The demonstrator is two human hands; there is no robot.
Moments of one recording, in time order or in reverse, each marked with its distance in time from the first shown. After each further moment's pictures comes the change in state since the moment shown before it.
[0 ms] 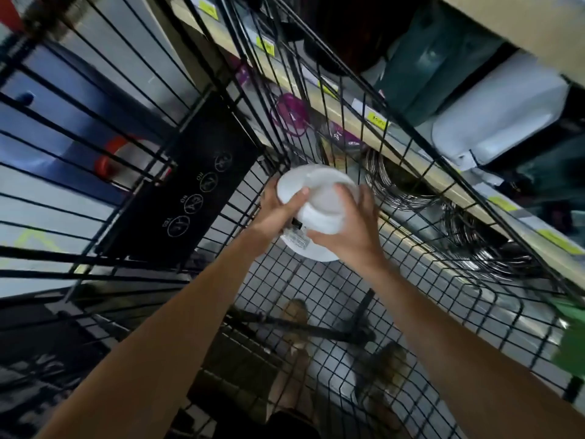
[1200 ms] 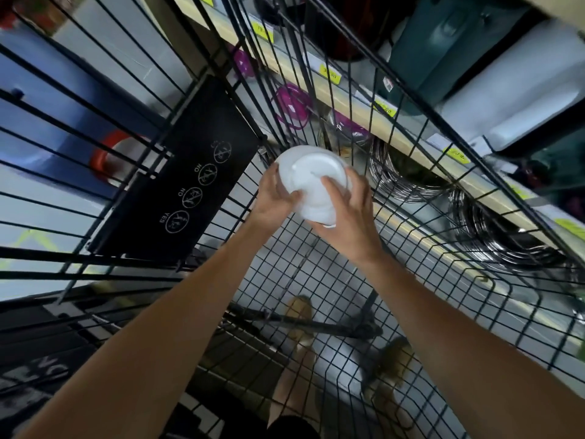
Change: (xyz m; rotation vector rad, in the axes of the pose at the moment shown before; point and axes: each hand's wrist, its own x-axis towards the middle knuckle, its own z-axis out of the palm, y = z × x) left_hand 0.022 -0.009 -0.004 -0.034 0.118 0.061; right_hand 0.018 0.033 0.041 -0.281 0.106 -0.279
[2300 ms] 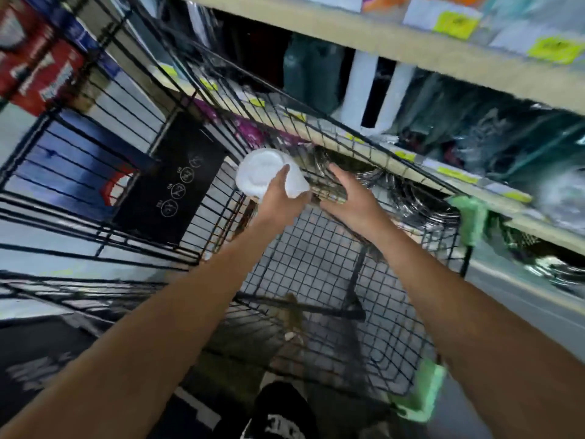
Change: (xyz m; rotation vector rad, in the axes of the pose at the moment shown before) left_hand -0.186 0.037 0.151 0.578 0.011 0.235; right_hand -0.144 0.050 -0.193 0.609 -0.137 0.305
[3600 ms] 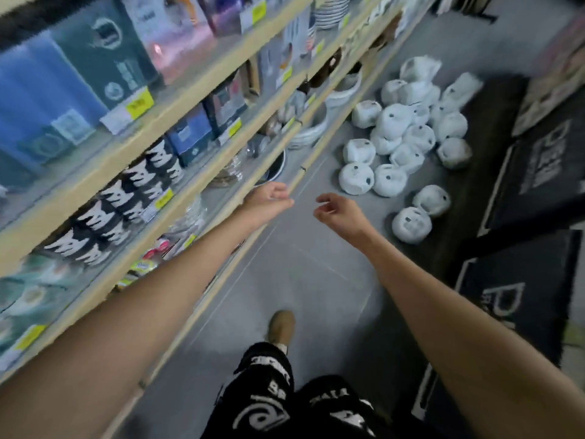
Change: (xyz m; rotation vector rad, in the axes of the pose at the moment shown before) left_hand -0.507 0.453 0.818 0.583 -1.251 0.756; right_hand -0.718 0.445 -0.553 0.556 1.274 0.738
